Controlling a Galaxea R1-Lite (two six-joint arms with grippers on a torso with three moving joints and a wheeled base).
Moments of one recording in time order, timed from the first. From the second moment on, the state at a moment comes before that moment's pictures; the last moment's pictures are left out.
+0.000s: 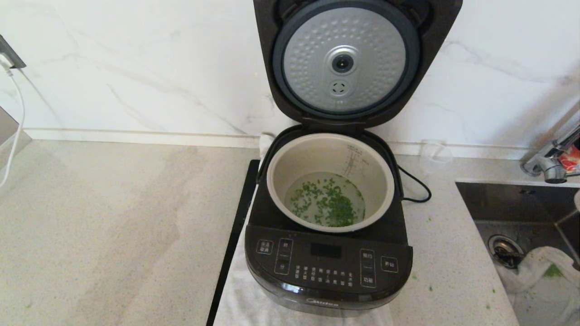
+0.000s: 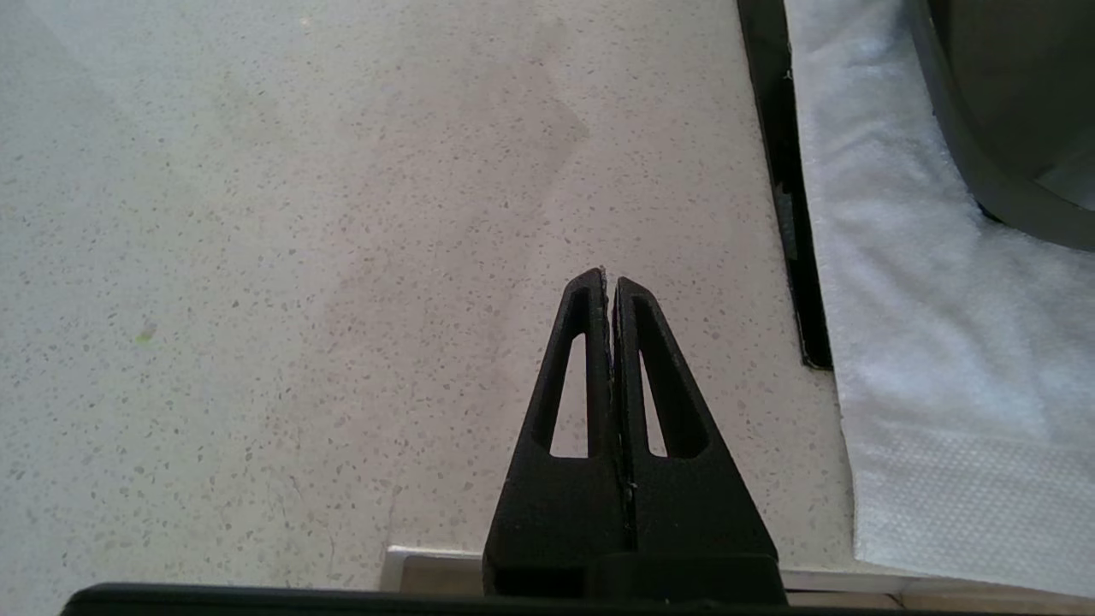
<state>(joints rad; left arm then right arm) -0.02 0.00 -0.03 0.07 -0.02 0.05 -0.95 2.13 -1.88 0.91 0.56 0.44</state>
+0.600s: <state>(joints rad) -0.02 0.00 -0.03 0.07 -0.02 0.06 -0.47 1.69 -1.64 0.97 0.42 0.42</state>
